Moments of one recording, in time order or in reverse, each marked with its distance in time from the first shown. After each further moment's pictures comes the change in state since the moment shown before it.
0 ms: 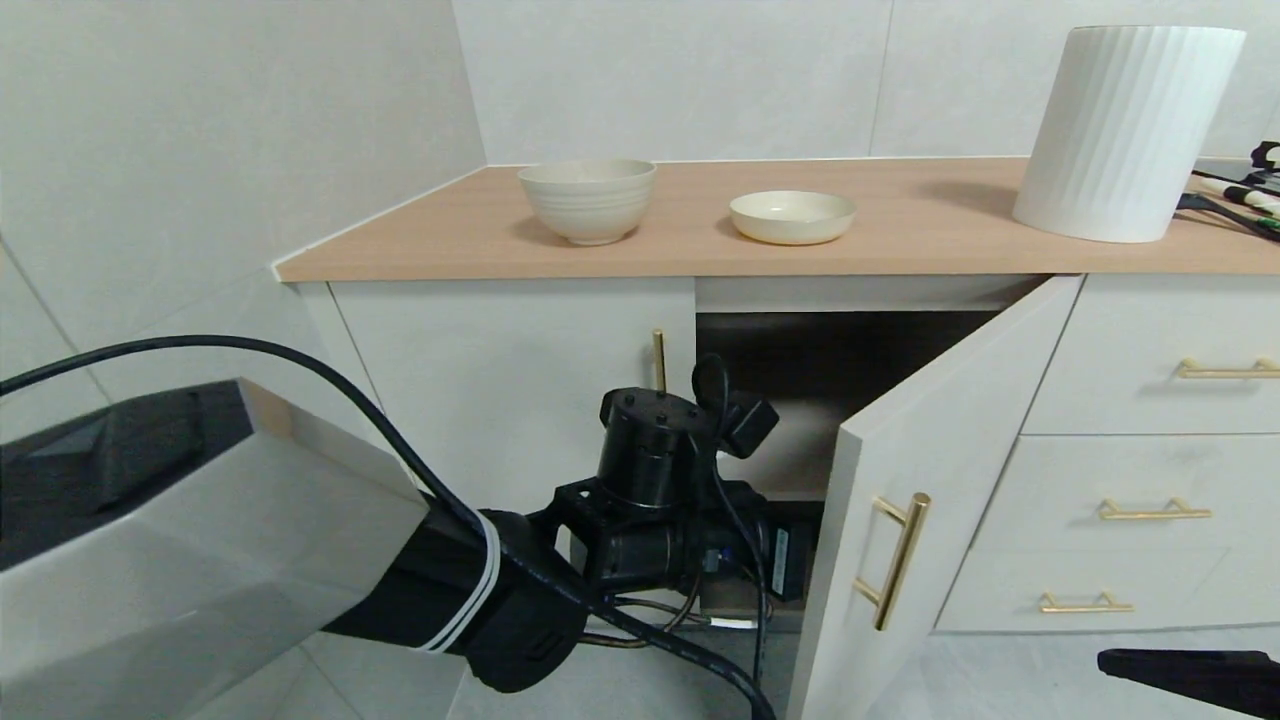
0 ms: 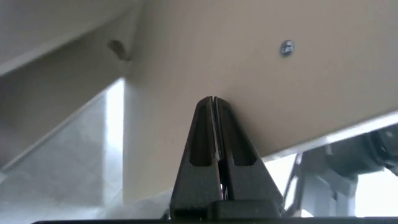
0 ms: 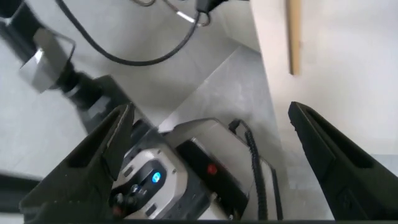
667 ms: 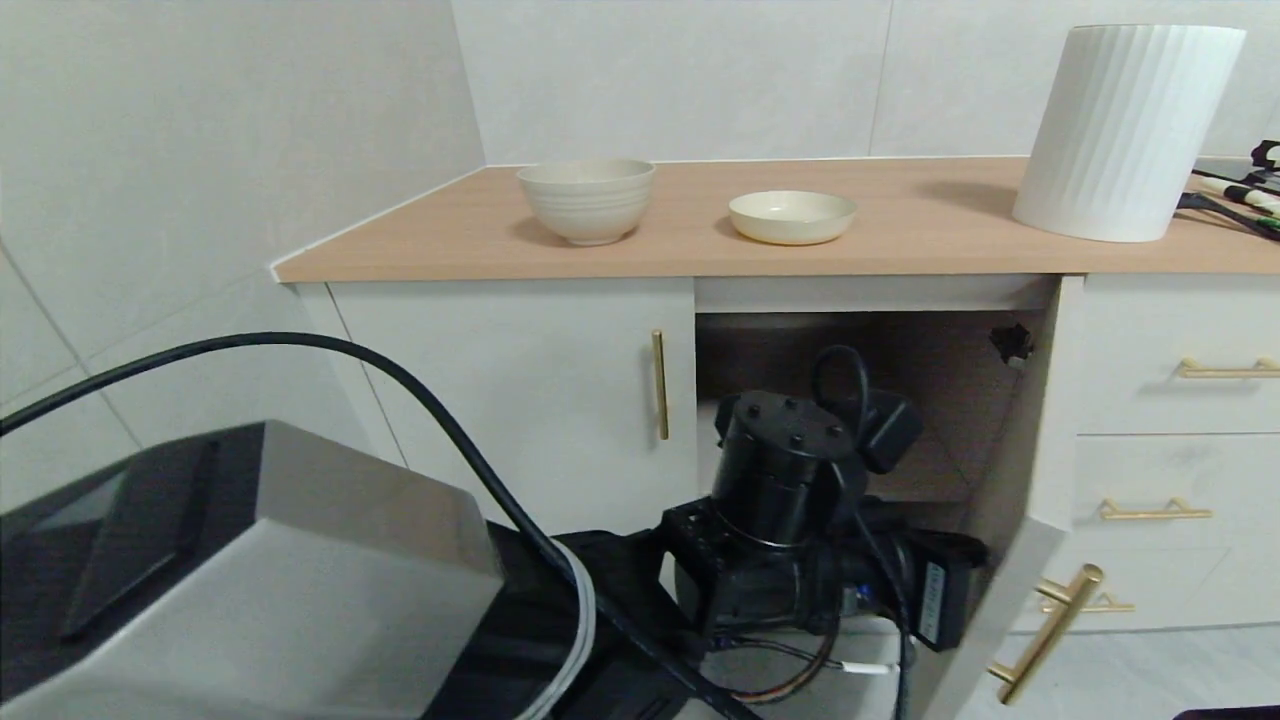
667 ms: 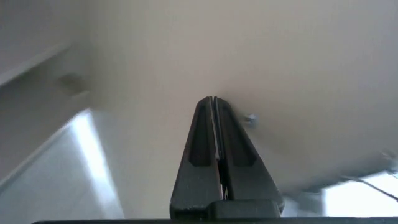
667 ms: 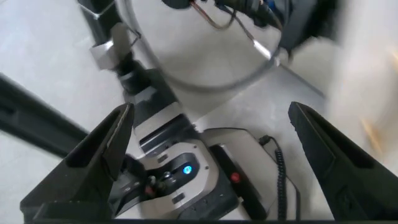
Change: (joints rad) left arm -0.203 0.040 -0.185 0.025 0.090 -0.024; right arm 0.123 -0.154 -0.037 0.068 0.079 0.000
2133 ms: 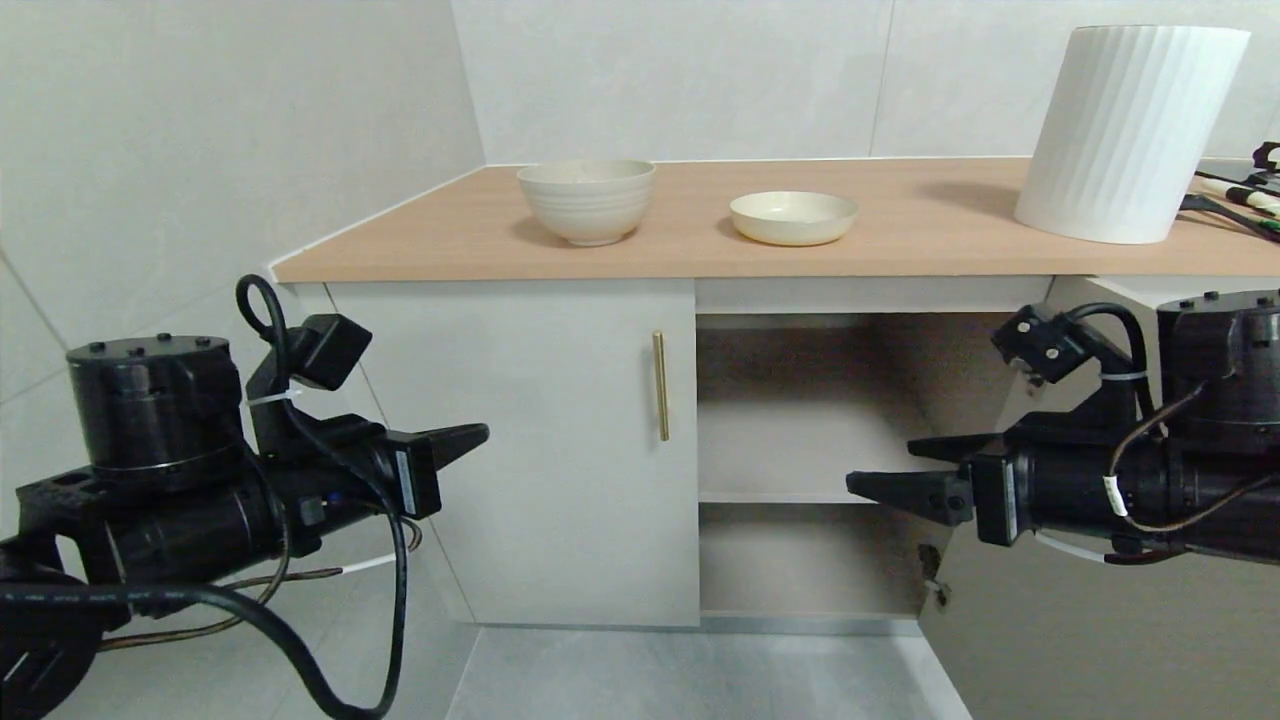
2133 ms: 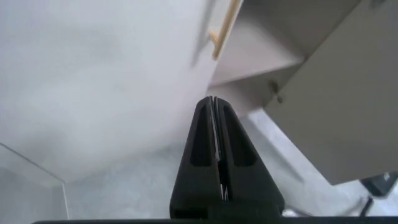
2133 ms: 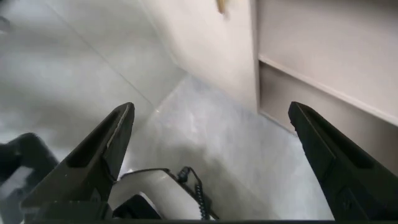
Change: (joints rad) left arm 0.770 -0.605 0.620 0.049 0.025 0.215; right arm -0.154 0.781 -0.342 -0.296 -0.228 -0.087
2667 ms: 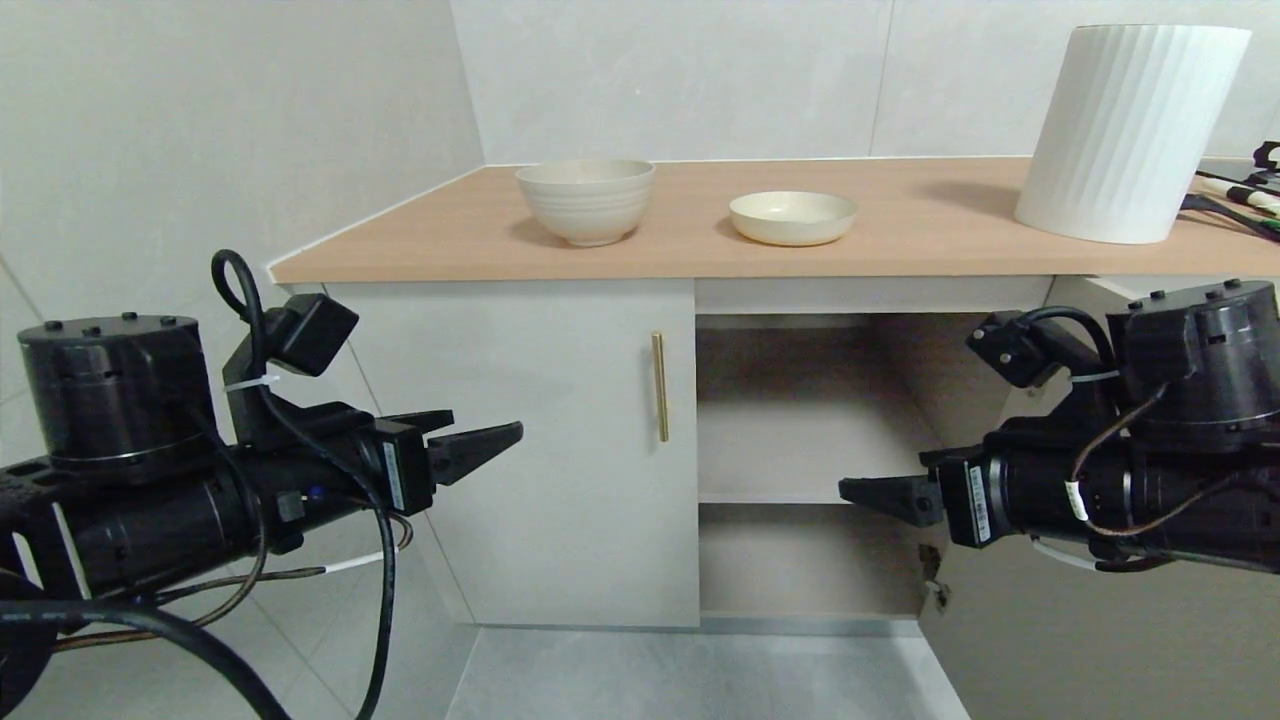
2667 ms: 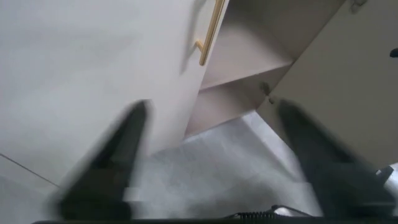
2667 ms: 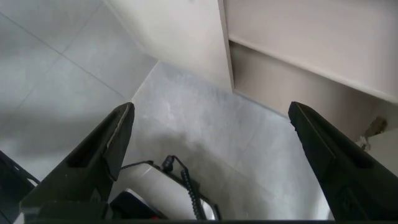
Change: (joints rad) left arm -0.029 -0.059 -0.033 0.072 0.001 0.000; right arm 0.098 0.001 -0.087 0.178 -0.243 0.043
